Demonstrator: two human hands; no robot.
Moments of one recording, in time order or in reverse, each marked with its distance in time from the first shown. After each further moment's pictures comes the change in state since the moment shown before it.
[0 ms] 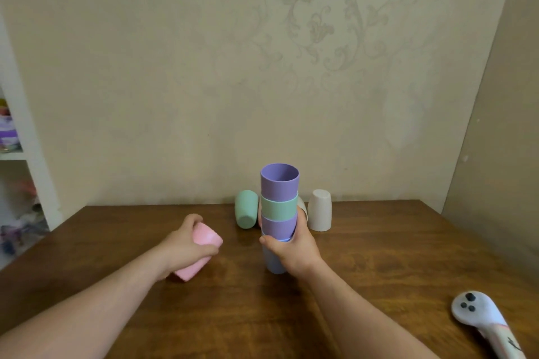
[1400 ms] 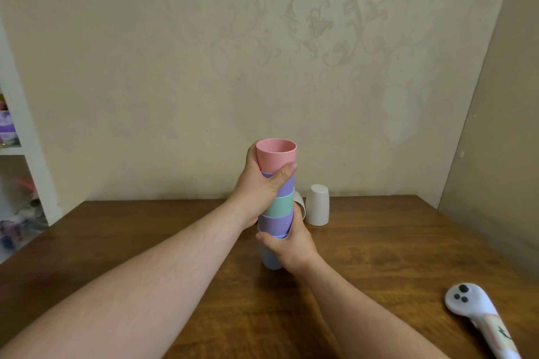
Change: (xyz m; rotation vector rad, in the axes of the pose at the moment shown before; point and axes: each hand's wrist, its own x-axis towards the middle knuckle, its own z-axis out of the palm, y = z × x) left_hand -0.025 0.176 0.038 -0.894 0.100 0.557; right_hand -0.001 0.000 0.002 -0.015 -0.046 -0.012
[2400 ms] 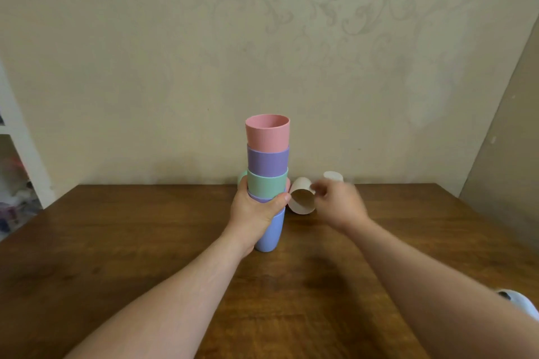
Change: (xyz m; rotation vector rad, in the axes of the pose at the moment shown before) left_hand -0.011 -0.102 -0.027 0.092 0.138 -0.175; right_hand 0.067 -0.015 -0.070 -0.701 0.097 -0.013
